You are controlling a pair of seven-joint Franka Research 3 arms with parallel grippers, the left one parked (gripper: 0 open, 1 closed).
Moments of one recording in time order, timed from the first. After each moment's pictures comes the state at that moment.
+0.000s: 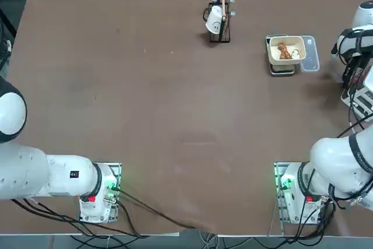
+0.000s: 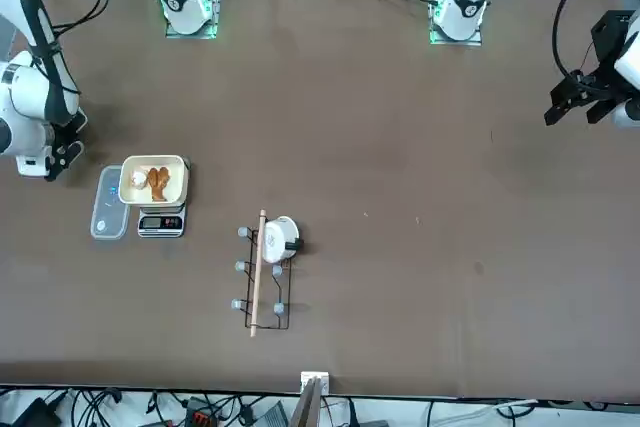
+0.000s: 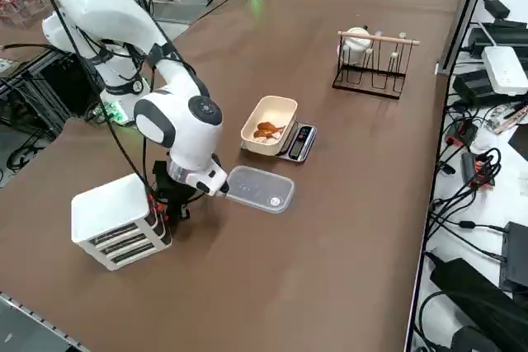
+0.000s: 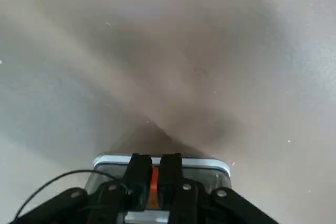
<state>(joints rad) -0.56 0.48 0.03 -2.04 -0.62 2.22 -0.86</state>
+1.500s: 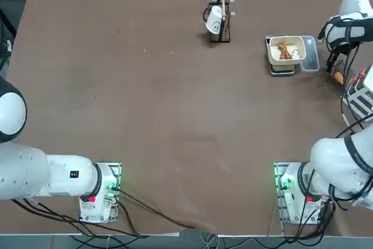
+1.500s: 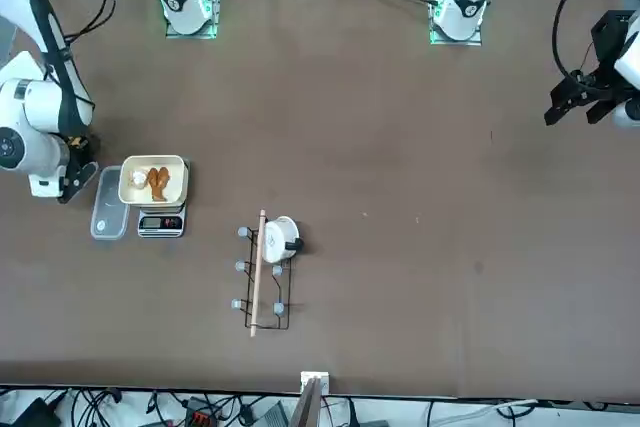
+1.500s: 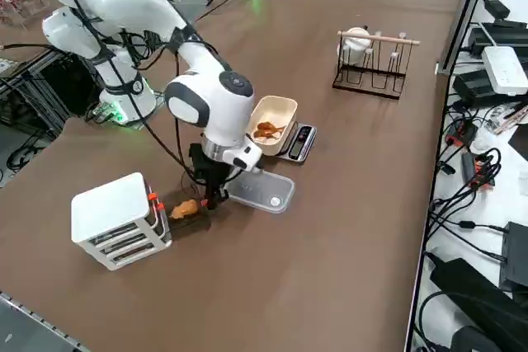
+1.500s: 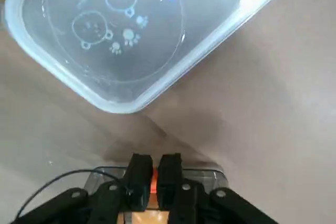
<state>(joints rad) -0.54 0.49 0.17 -1.99 -0.54 2.23 -0.79</state>
